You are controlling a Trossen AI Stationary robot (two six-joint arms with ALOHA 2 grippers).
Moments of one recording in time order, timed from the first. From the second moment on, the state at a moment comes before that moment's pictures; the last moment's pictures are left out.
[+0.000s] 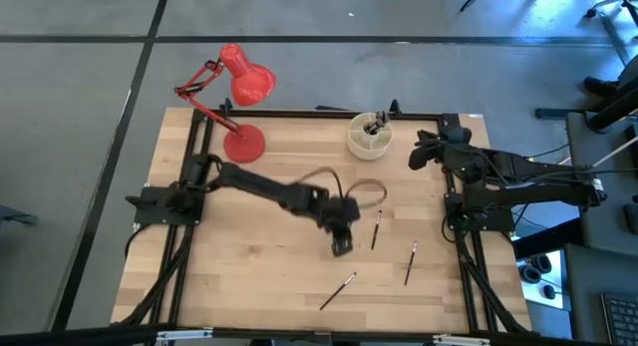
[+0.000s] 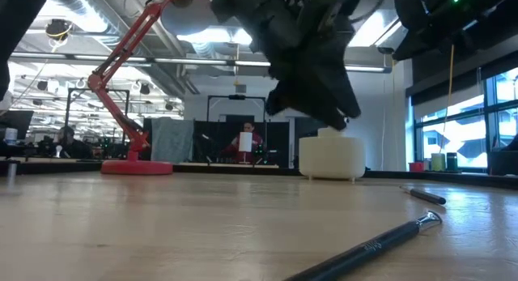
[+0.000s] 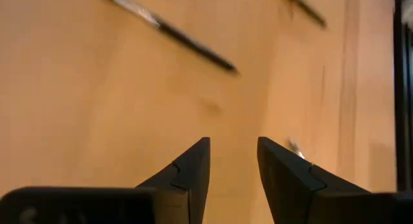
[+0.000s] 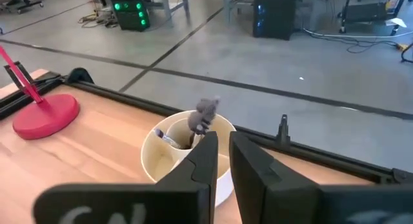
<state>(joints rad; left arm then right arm) -0.12 2.08 1.58 -0.39 0.09 -0.48 -0.09 0.63 0.69 -0.57 0.89 0.57</state>
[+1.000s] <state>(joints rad) -0.36 2.37 1.83 -0.46 -0.09 -0.65 0.06 0.64 0.62 -0.61 0.73 0.67</state>
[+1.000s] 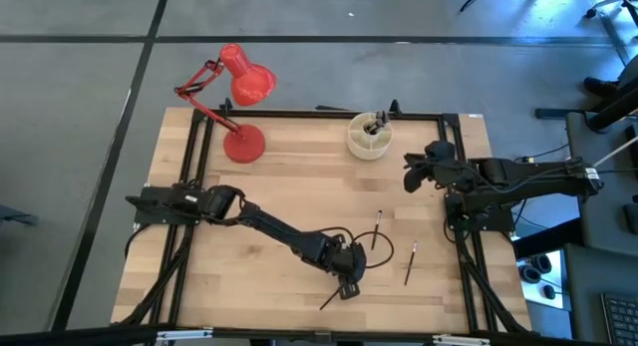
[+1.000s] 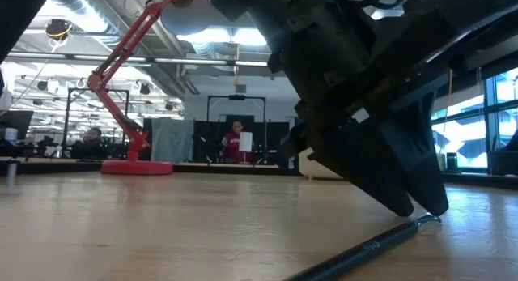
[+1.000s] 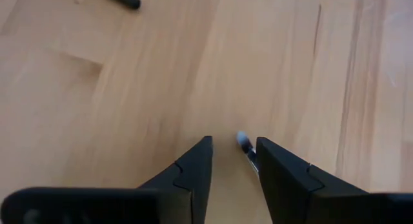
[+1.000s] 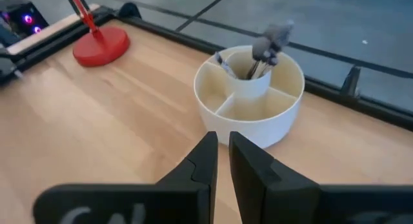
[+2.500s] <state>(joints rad) 0.19 2.16 1.83 0.05 -0.33 0.02 0.06 0.57 0.62 -0.76 0.85 0.67</state>
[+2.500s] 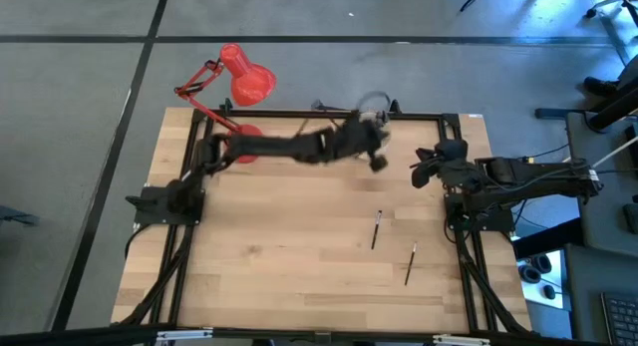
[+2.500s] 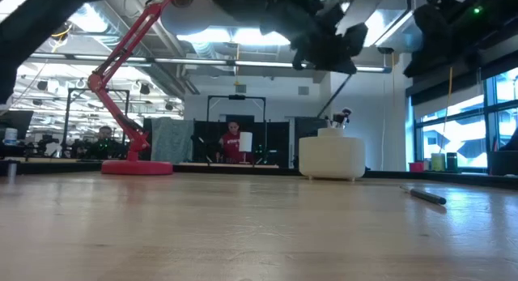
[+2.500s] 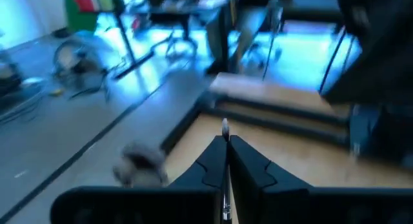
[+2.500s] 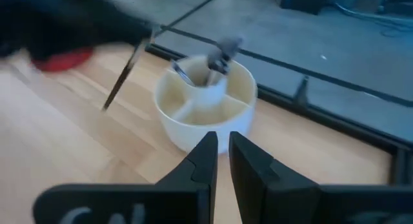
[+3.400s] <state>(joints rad) 0.42 2.29 1.83 0.39 -0.03 -0.03 0.06 0.44 0.66 -0.89 1.03 0.65</state>
